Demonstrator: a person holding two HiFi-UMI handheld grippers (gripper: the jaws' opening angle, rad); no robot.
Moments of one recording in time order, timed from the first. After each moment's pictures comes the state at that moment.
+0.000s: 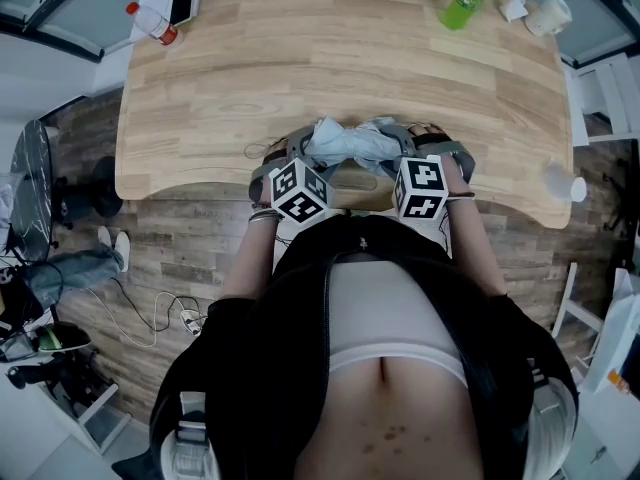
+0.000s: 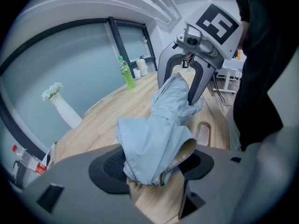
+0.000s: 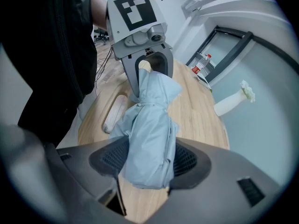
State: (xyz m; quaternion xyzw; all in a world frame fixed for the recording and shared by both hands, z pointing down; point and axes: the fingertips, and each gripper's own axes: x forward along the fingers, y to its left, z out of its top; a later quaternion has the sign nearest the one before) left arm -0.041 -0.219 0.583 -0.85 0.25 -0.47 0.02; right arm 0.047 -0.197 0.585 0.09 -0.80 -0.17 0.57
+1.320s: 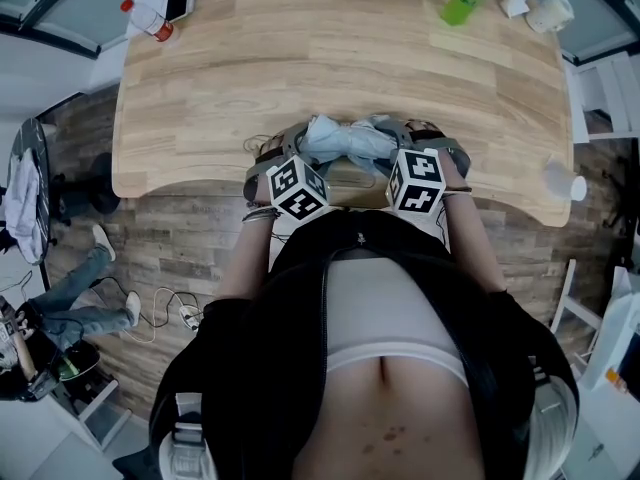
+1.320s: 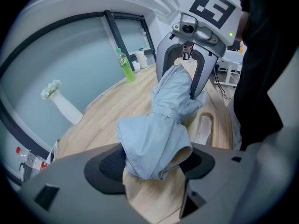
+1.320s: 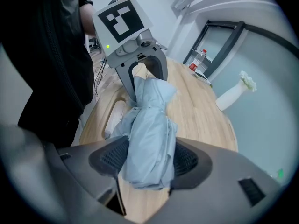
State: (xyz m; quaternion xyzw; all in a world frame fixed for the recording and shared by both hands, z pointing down) left arm -0.052 -0.219 0.595 -0.82 0.26 -0.51 0.02; right arm 0.040 -0.197 0.586 0.10 -0.82 -0.12 0.55
